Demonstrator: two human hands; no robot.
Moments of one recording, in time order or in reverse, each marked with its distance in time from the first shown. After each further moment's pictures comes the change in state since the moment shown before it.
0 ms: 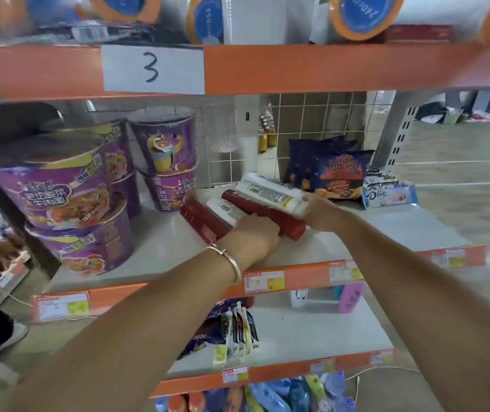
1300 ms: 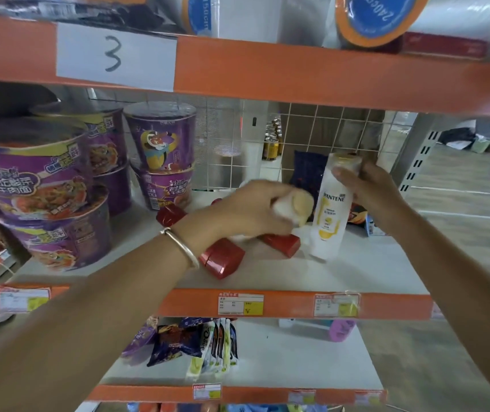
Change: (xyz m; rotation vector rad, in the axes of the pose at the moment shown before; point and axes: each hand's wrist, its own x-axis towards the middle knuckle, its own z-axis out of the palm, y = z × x) left_hand -0.005 -0.011 -0.055 -0.861 0.317 0.233; right_hand 0.003 0.036 -0.083 0.757 0.253 -0.340
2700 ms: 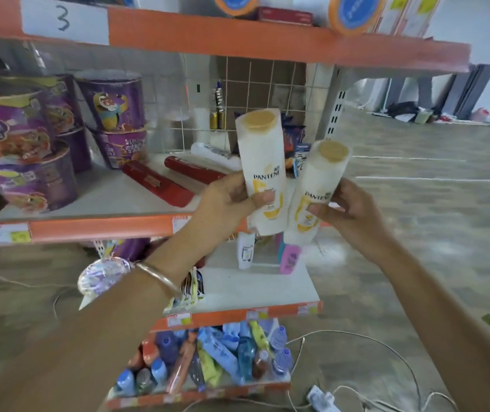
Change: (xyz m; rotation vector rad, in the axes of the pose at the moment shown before) left_hand -0.094 0.087 0.110 -0.653 0.320 -0.057; right_hand -0.211 -0.004 -0.067 -0.036 0.016 -0.033
